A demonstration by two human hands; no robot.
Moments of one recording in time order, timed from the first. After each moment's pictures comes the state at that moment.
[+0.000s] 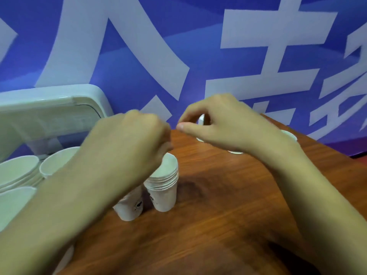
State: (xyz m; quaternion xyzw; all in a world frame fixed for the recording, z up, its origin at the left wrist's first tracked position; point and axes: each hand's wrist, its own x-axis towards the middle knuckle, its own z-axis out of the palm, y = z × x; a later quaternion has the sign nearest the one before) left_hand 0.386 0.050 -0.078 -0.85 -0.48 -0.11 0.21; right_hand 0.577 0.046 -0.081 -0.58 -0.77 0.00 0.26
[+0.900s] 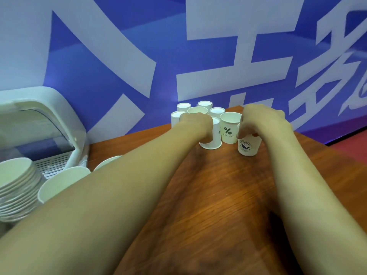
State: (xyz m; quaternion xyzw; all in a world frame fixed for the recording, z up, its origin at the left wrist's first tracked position) left_hand 0.612 0.161 -0.146 -0.90 -0.43 0.03 0.10; right_hand 0.742 0.091 -0.134 -0.90 -0.44 0.04 0.05
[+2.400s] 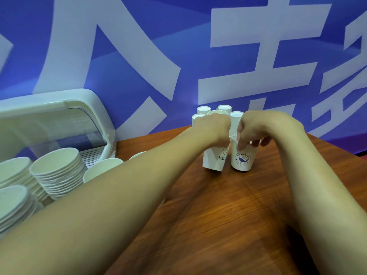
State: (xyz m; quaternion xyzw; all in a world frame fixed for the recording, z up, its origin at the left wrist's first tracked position) left_hand 0.575 0.134 -0.133 -0.91 -0.41 -0.07 0.03; right_hand 0.697 0.086 -0.112 -0.80 -0.58 0.18 0.03
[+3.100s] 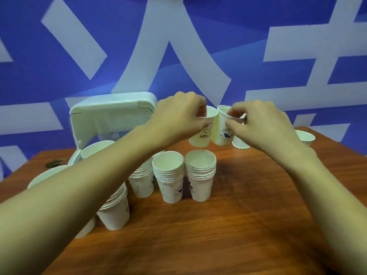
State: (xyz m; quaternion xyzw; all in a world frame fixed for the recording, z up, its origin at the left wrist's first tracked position) left_hand 0.381 0.086 -0.067 -0.84 -0.46 -0.26 0.13; right_hand 0.569 0.056 -0.093 -0.64 -0.69 -0.11 0.32
